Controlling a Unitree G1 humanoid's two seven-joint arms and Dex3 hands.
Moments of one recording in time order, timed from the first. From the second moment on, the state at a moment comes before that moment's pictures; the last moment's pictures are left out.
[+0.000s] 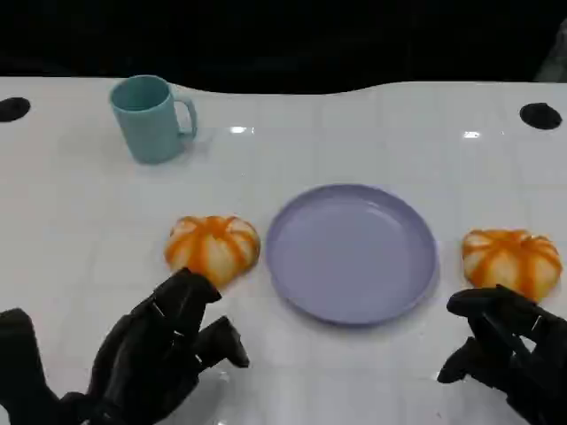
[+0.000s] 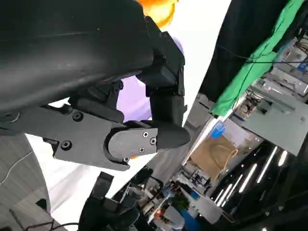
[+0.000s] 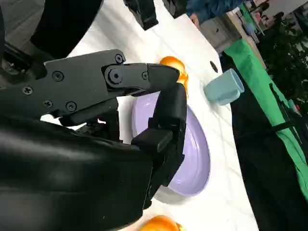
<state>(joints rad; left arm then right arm) 0.10 -0.03 0.12 -0.06 -0.62 0.39 -0.43 0.20 -0.11 -0.12 -0.24 0.53 0.47 0.33</state>
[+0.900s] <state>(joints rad) 0.10 -0.02 0.11 -0.06 -0.58 0.33 -0.44 0.19 -0.11 -0.12 -0.24 0.53 0.47 0.33</state>
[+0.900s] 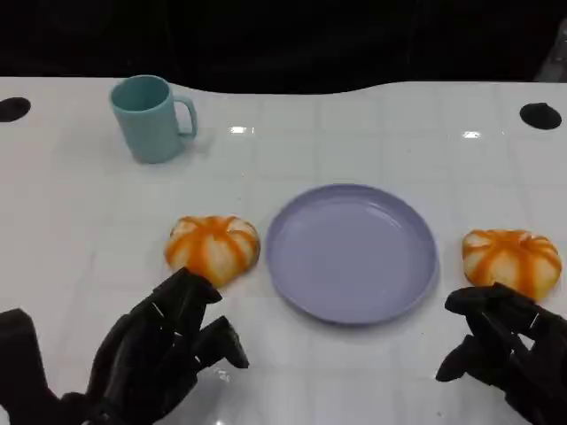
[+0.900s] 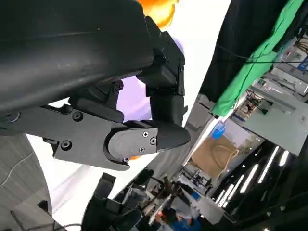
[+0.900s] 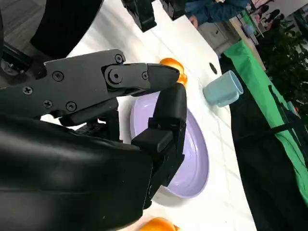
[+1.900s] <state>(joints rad) -0.19 0.37 -0.13 0.01 0.64 -0.26 -0.13 0.19 -0.11 -0.11 -0.25 0.53 0.48 0.32</state>
